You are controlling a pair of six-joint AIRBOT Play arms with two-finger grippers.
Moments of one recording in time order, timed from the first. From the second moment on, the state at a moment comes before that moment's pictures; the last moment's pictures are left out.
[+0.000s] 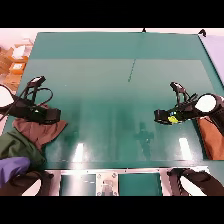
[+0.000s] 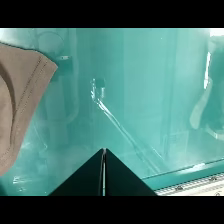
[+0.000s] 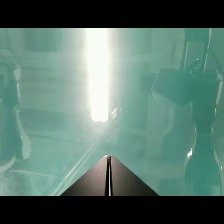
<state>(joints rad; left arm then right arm) -0.11 -0.88 0.90 1.28 -1.39 -1.62 0.10 -0.93 0.76 -1.27 1.19 1.70</state>
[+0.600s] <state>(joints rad) -0.03 -0.92 0.89 1.69 -1.37 -1.72 0.10 -0.93 0.76 -1.27 1.19 1.70</state>
